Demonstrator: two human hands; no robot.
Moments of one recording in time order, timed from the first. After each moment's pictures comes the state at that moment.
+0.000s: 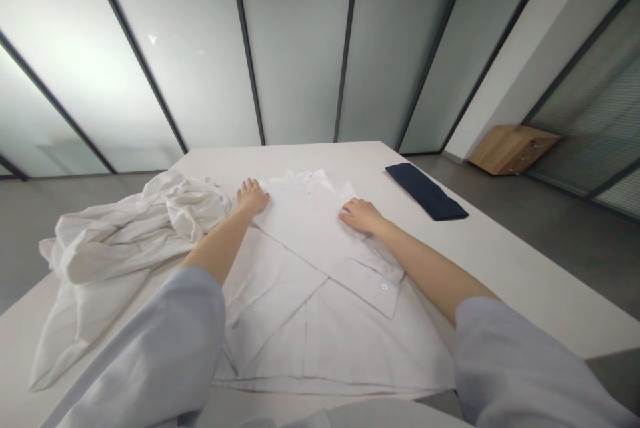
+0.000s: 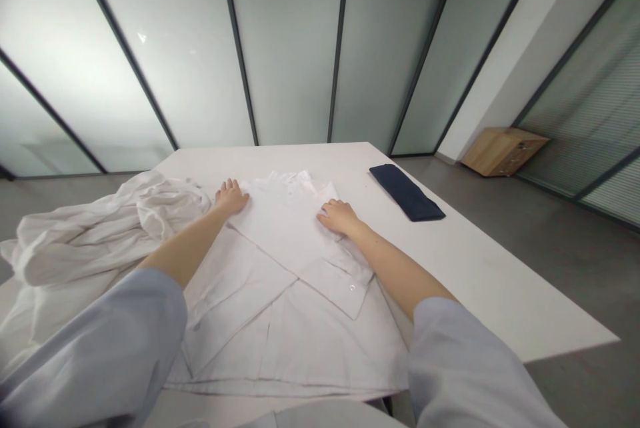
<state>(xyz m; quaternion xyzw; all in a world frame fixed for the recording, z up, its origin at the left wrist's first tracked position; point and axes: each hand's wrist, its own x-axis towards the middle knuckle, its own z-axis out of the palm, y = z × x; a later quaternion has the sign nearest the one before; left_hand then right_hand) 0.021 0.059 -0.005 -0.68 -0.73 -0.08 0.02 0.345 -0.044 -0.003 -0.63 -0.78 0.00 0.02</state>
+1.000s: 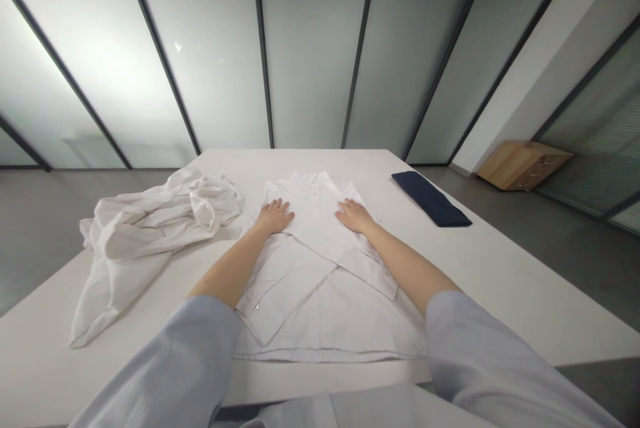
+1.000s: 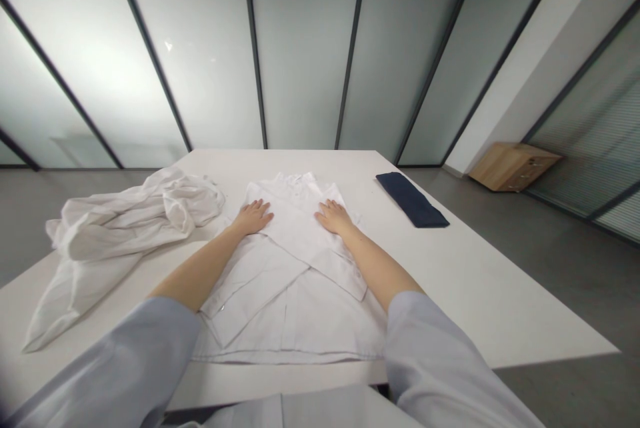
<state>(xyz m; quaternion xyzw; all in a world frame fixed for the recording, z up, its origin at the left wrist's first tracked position) 0.034 -0.014 -0.026 -0.80 -0.60 -0.02 0.00 0.324 -0.017 -0.036 -0.63 -0.78 0.01 0.03</state>
